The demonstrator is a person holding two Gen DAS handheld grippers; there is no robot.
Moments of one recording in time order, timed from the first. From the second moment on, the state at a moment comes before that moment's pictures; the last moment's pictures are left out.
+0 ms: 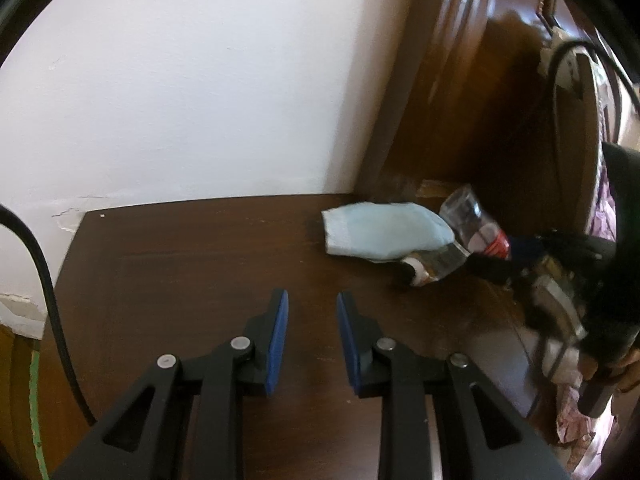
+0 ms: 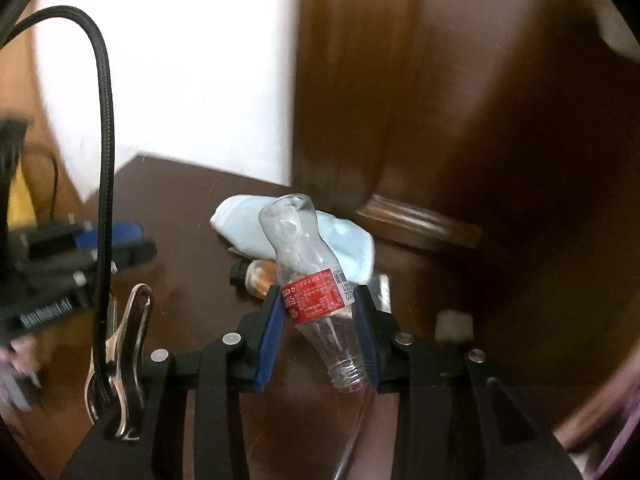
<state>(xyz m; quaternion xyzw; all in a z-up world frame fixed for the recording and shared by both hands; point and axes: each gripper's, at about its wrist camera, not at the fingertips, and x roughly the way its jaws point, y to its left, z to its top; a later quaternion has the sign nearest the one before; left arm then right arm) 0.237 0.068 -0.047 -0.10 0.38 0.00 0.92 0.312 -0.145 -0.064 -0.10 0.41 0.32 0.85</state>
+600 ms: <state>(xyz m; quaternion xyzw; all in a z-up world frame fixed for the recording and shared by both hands) 0.317 0.024 -0.016 -0.07 0.42 -0.05 0.91 0.280 -0.213 -0.040 0.04 0.41 0.32 0.85</state>
